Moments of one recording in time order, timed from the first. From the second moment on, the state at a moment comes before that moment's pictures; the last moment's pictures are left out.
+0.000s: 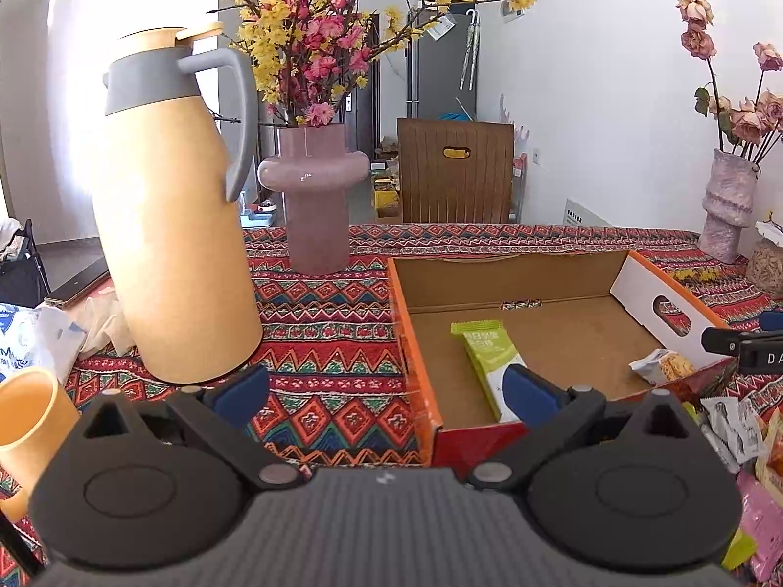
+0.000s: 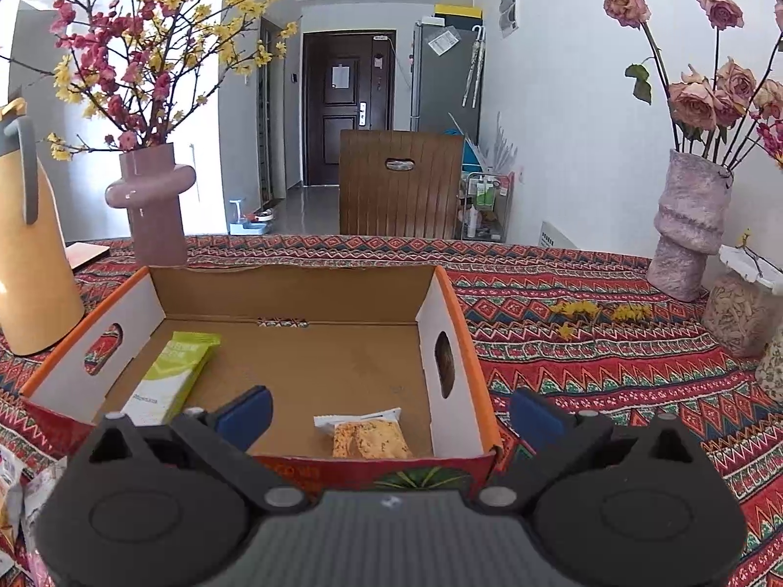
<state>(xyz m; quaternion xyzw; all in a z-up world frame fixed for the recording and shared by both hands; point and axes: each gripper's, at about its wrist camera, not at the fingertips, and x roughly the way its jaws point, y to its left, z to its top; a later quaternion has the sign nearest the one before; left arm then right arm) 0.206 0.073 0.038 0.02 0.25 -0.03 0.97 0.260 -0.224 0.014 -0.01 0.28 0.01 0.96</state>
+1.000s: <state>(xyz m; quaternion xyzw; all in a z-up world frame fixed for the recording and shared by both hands) 0.152 0.102 0.046 0.01 0.26 -0.05 0.96 0.135 -0.272 0.024 0.04 0.26 -0.06 0.96</state>
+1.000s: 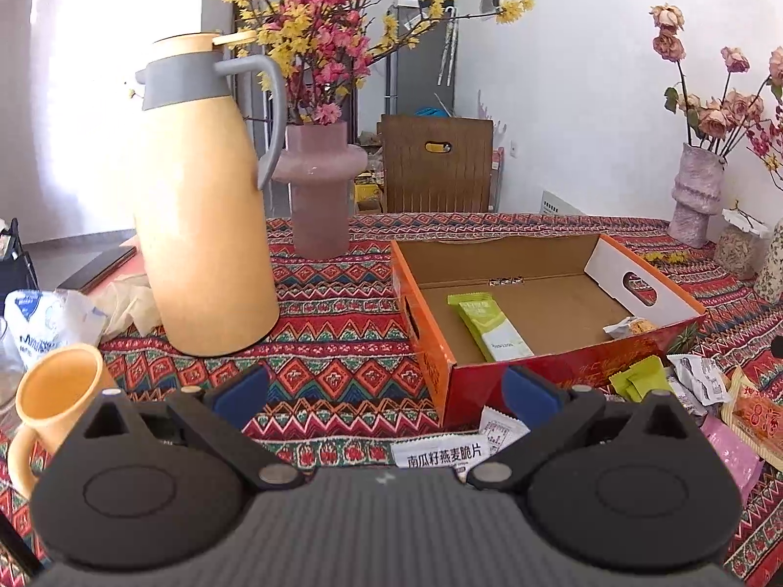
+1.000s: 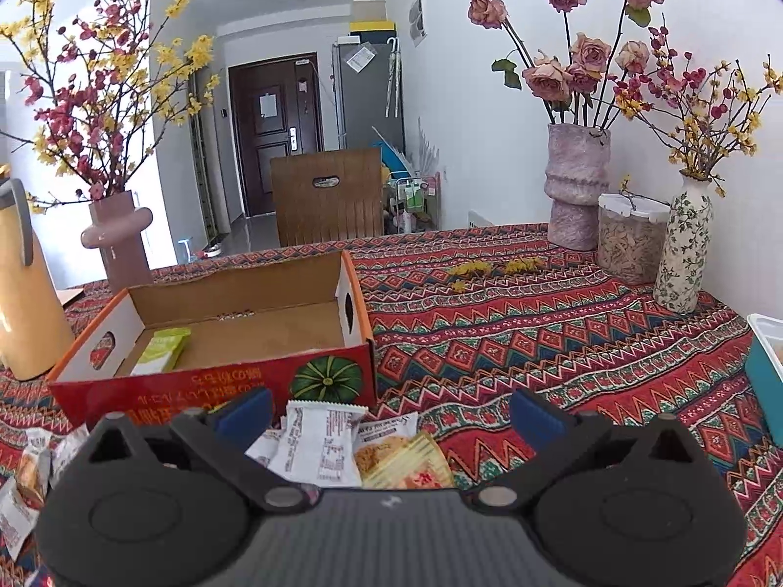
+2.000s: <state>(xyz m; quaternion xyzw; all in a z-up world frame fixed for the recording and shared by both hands) 0.094 0.063 0.014 -0.01 0.30 0.02 0.95 0.139 -0.319 -0.056 -0.03 0.39 0.09 0.92</state>
